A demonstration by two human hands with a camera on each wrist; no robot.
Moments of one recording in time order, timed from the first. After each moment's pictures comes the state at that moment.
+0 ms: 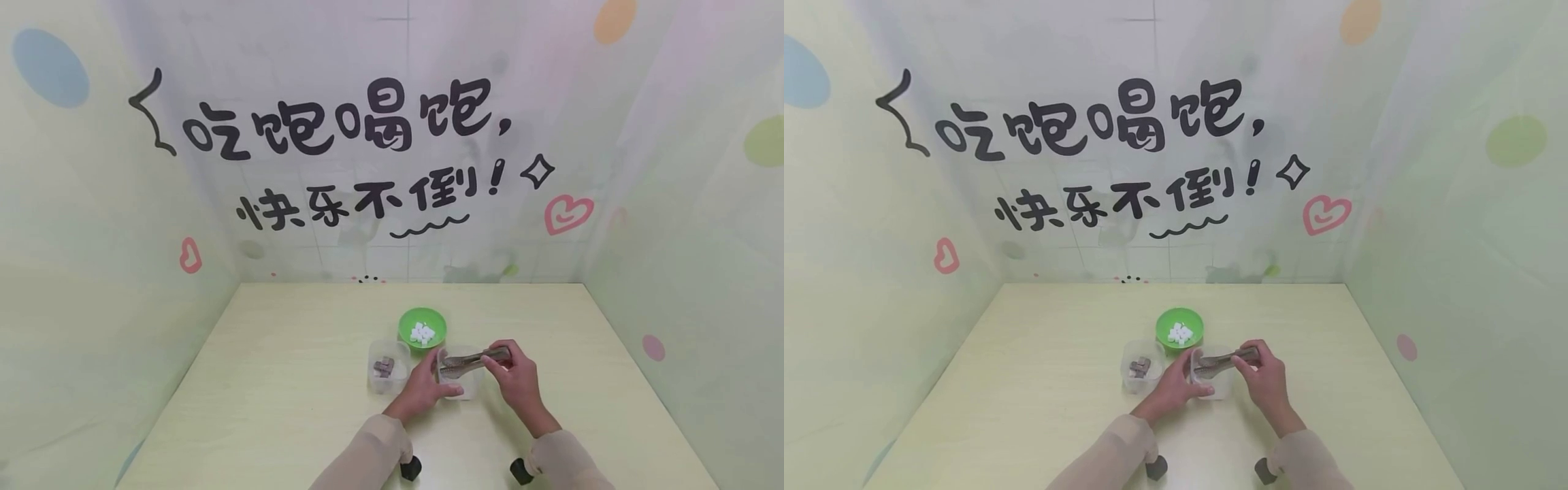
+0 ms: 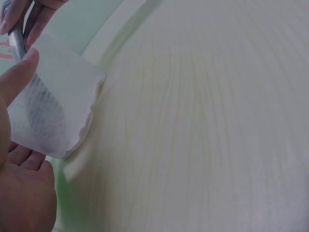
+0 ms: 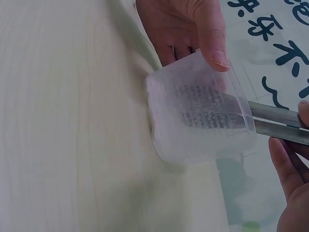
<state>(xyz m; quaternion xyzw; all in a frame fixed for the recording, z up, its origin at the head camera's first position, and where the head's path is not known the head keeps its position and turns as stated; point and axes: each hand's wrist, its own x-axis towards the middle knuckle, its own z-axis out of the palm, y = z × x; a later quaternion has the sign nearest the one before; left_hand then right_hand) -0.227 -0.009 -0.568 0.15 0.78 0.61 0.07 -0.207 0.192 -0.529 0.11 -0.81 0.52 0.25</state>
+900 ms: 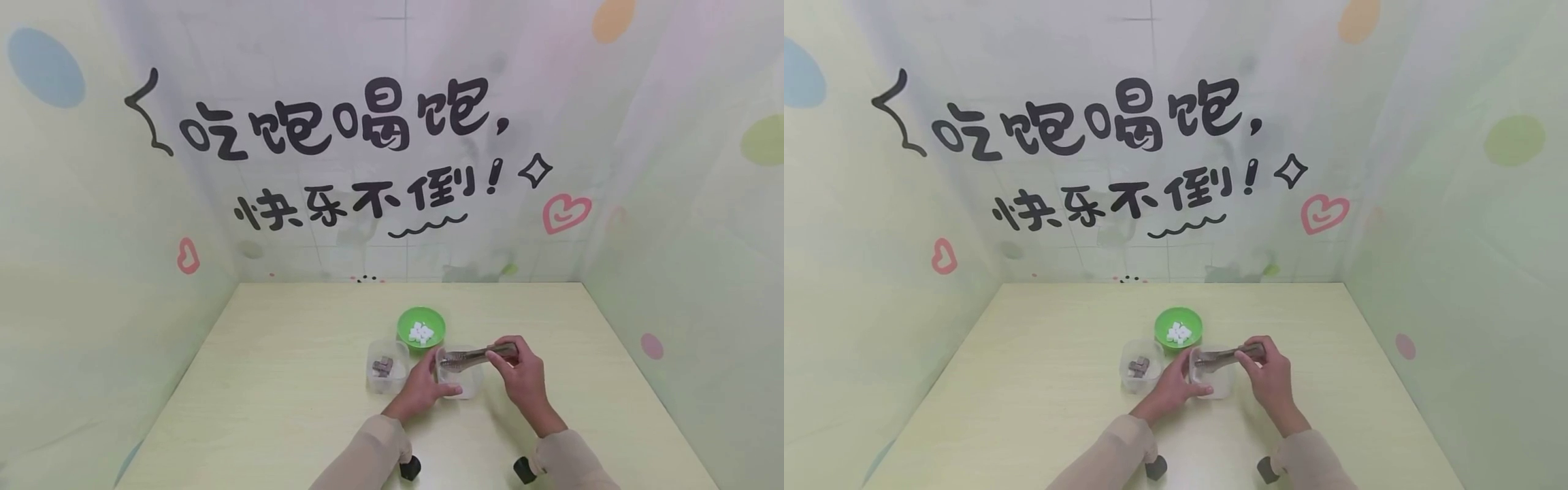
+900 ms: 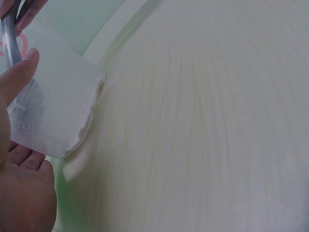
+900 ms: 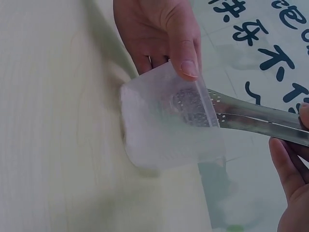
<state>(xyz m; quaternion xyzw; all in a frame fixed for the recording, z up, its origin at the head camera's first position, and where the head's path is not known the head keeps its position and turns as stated) -0.225 -0.009 -0.565 0.14 0.79 0.60 0.08 -0.201 0.196 -0.513 0.11 -0.80 0.52 0.28</state>
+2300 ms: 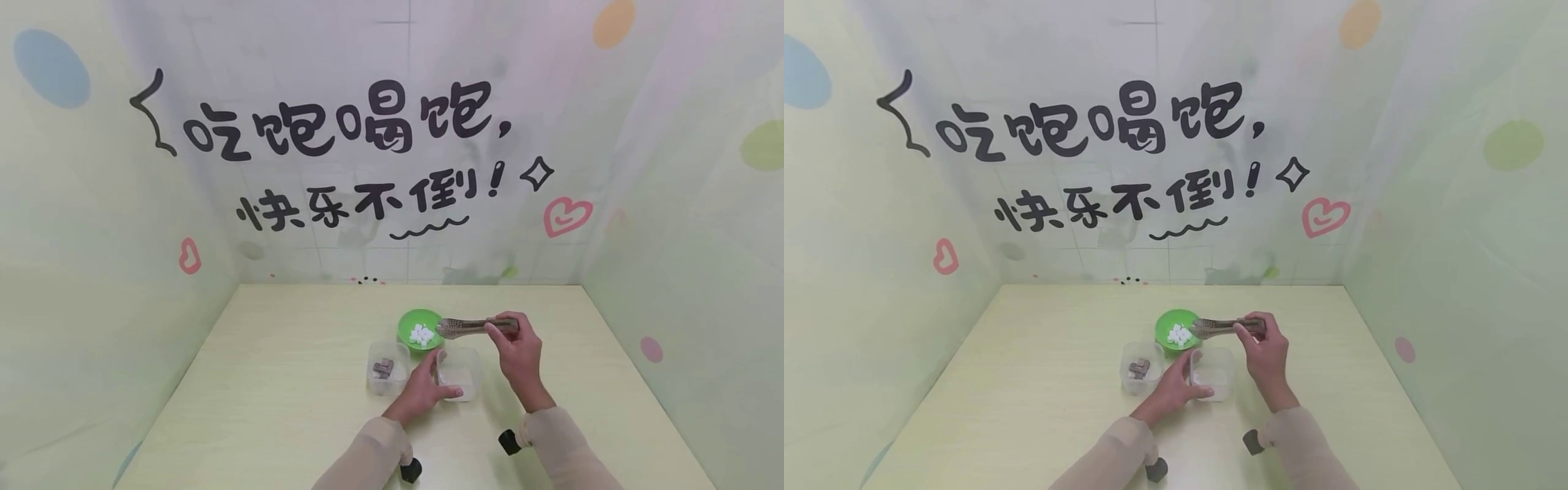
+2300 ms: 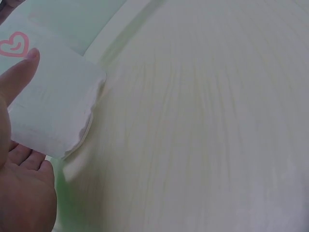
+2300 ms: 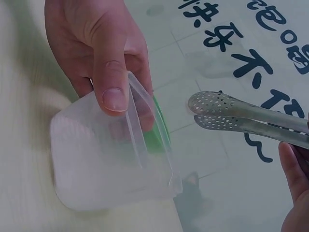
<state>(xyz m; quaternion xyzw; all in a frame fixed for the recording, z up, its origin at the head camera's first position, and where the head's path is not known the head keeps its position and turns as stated) -0.223 -0.010 -0.563 0.13 0.80 0.58 0.08 -0.222 0.178 -0.475 0.10 -0.75 0.57 0.33</state>
